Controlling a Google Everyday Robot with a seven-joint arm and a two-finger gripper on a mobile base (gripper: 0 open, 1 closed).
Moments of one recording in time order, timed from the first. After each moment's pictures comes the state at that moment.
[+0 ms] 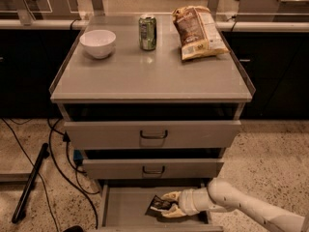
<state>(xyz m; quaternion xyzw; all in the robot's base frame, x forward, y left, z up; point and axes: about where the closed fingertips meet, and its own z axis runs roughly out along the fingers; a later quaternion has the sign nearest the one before) 0.467 -0.067 0.300 -0.62 0.64 0.28 0.35</state>
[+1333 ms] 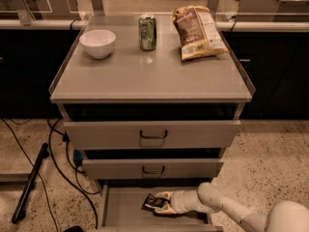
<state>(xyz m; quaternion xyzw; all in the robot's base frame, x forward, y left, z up) 0.511 -0.043 0.208 -0.63 0.62 0.27 0.39</state>
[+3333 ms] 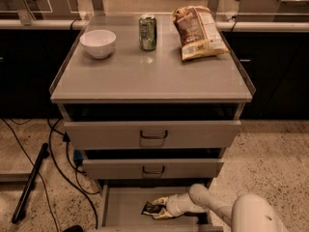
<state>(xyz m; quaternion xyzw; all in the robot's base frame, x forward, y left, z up) 0.511 -0.032 0.112 -0.64 0.63 0.30 0.33</state>
